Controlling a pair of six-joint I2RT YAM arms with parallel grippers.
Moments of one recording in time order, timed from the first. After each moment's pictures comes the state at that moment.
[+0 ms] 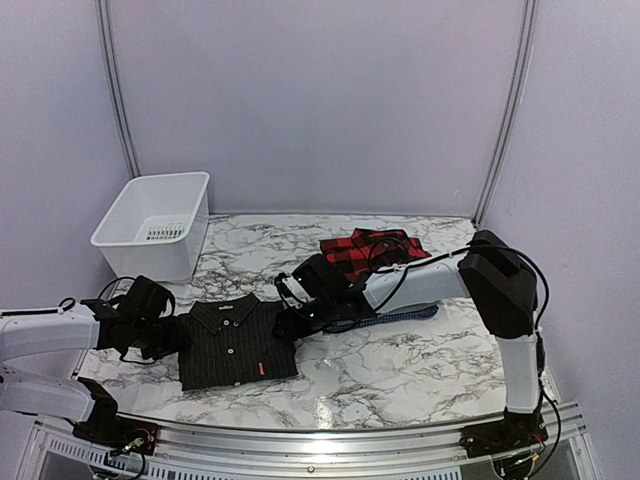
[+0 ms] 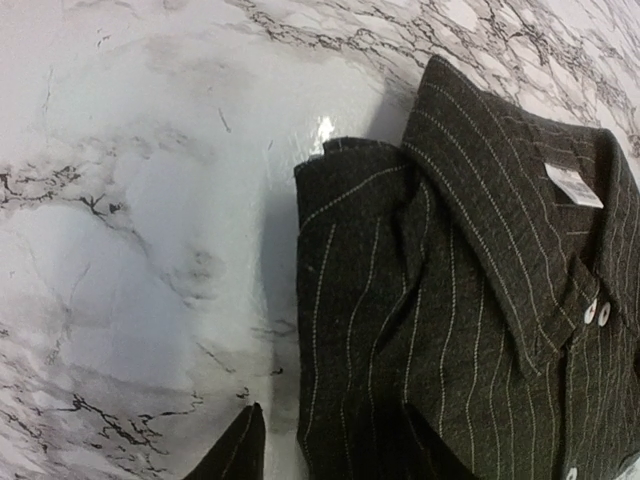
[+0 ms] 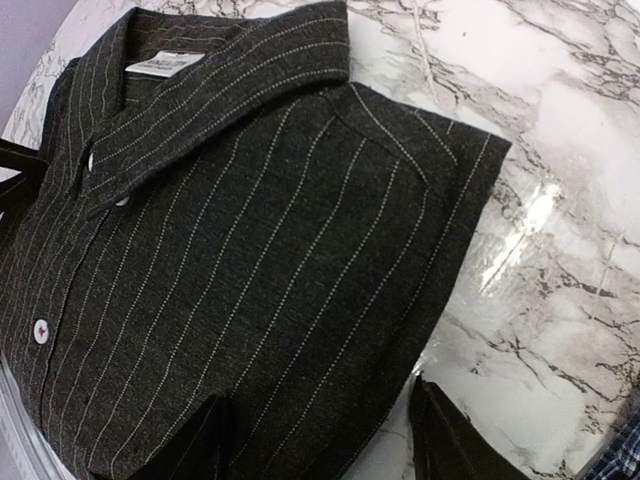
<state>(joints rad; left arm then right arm) -0.51 1.12 0.42 -0.35 -0.10 -0.80 0.98 2.11 1.40 -0.13 -0.19 0.43</state>
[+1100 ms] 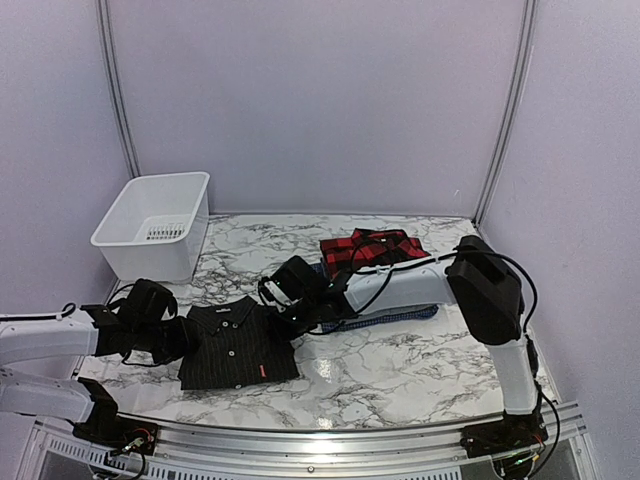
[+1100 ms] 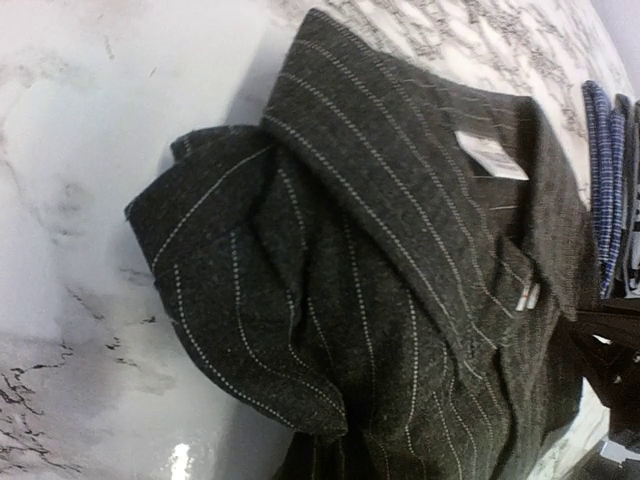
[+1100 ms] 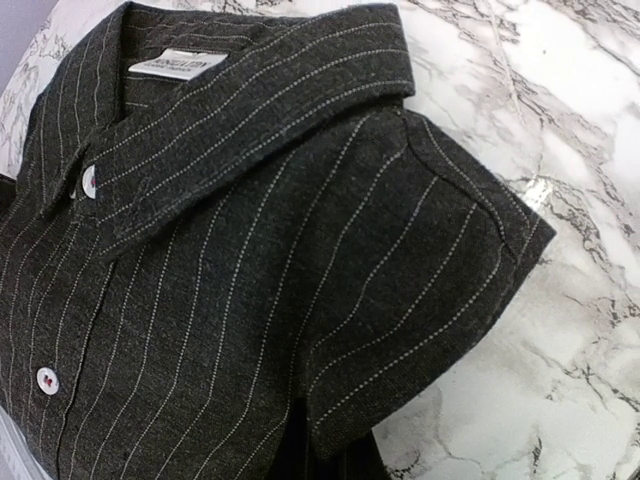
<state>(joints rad) -0.57 1.08 0.38 -0.26 0.04 -0.94 1.04 2.20 1.56 -0.26 -0.14 0.44</state>
